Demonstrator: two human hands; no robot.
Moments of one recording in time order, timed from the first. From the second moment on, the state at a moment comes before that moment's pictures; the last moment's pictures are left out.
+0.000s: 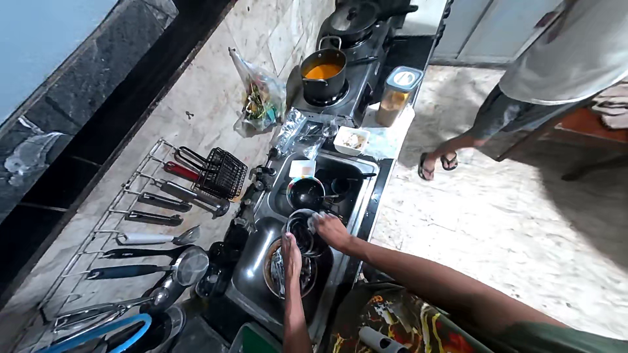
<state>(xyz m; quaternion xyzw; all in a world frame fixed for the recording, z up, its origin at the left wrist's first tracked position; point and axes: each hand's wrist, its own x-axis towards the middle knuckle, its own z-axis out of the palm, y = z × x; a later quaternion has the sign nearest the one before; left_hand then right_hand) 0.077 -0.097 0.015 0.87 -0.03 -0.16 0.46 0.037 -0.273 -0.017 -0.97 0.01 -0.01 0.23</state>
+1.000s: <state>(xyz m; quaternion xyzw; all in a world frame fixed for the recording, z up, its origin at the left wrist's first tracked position) 0.073 -0.115 0.006 0.82 -0.01 -0.26 0.51 0.048 -0.280 -0.031 -0.94 -0.01 0.07 0.33</state>
